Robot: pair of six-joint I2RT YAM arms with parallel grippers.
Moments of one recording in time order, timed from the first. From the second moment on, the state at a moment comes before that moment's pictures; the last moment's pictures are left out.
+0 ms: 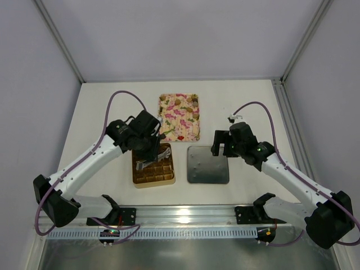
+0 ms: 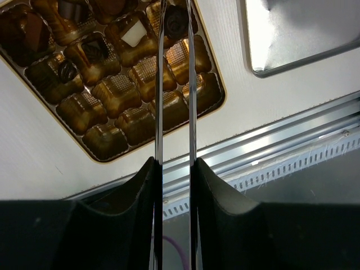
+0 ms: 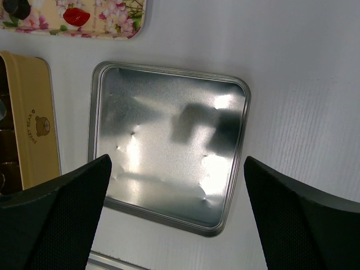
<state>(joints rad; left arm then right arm) -0.73 1.29 1.29 -1.16 0.03 -0.47 0.52 1.05 0.75 -0.49 0.09 0.48</state>
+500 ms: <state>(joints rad) -0.73 1.29 1.26 -1.15 0.01 -0.47 0.52 1.05 0.75 -0.49 0.09 0.48</state>
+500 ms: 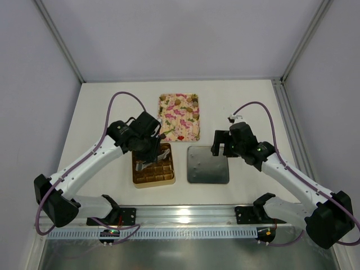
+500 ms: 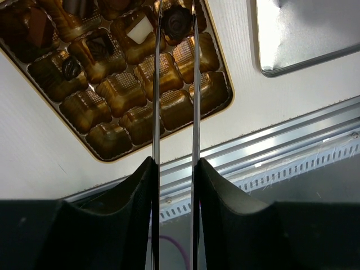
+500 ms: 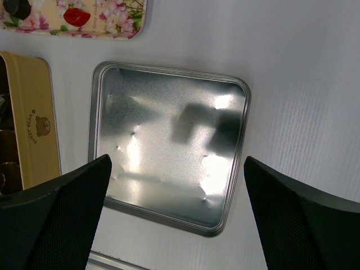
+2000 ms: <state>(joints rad) -0.28 1.59 1.64 -1.06 -0.11 -0.44 0.52 1.06 0.77 -0.49 0.00 0.43</state>
